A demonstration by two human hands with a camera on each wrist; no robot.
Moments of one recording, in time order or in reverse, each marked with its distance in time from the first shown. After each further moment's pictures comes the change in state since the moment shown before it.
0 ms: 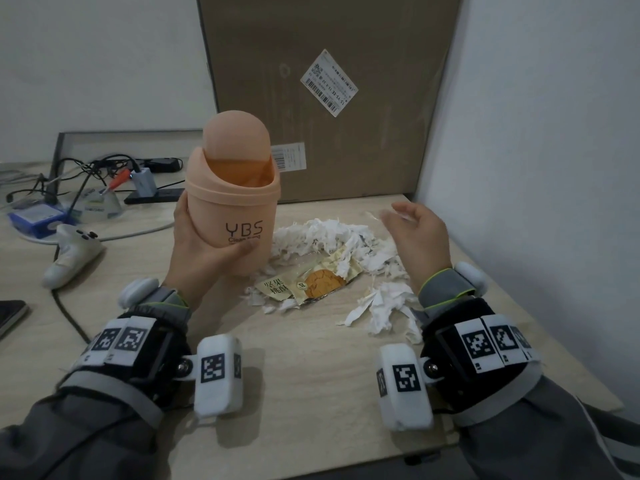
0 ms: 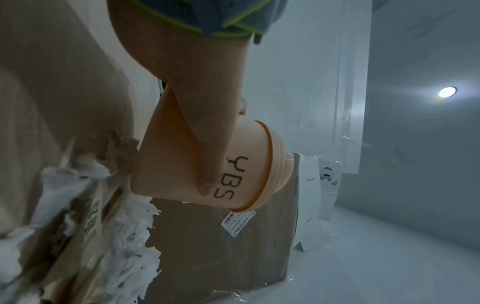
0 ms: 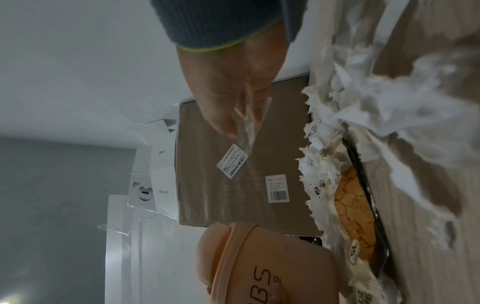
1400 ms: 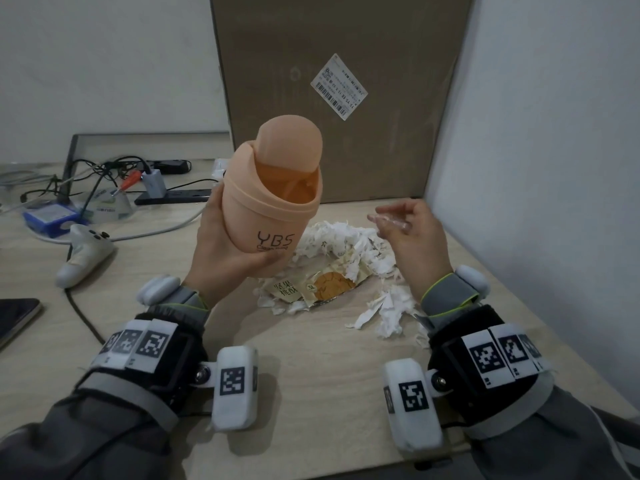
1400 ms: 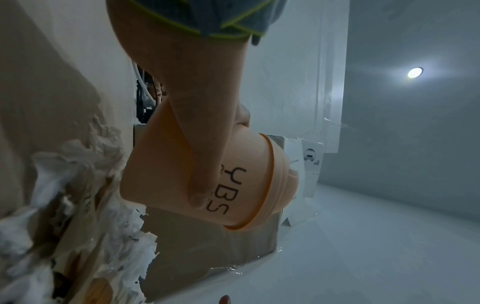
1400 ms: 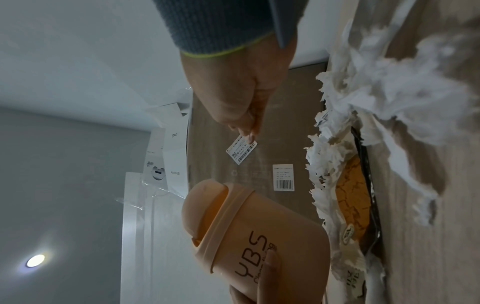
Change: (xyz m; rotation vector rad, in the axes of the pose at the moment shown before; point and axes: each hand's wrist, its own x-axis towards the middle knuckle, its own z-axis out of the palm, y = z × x) left_hand -0.005 0.019 0.006 0.135 -0.123 0.163; right_hand -0.009 -0.007 0.012 0.022 -0.115 -0.167
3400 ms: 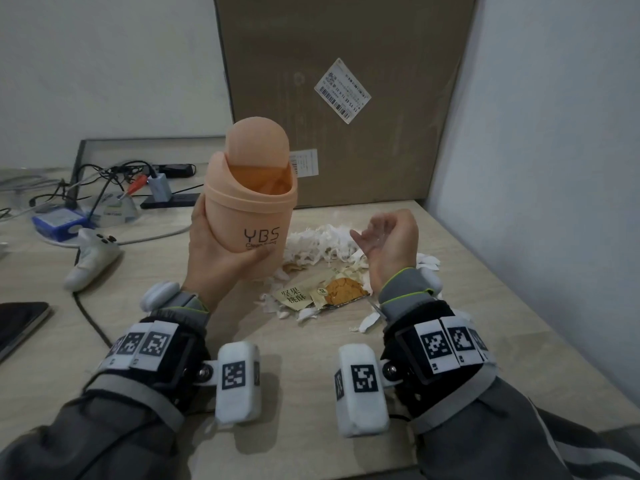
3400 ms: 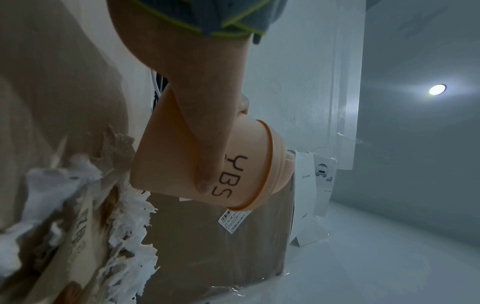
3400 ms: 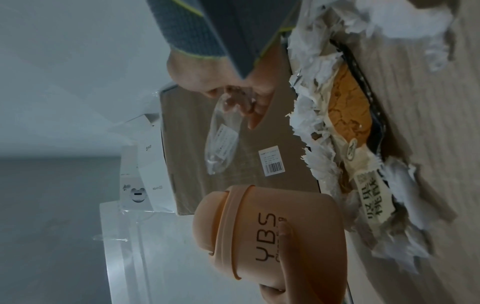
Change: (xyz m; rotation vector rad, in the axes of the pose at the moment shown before) left_hand 0.002 -0.019 -0.007 -0.052 0.151 -0.138; right_hand 0.000 -0.019 0.045 0.730 0.203 0.497
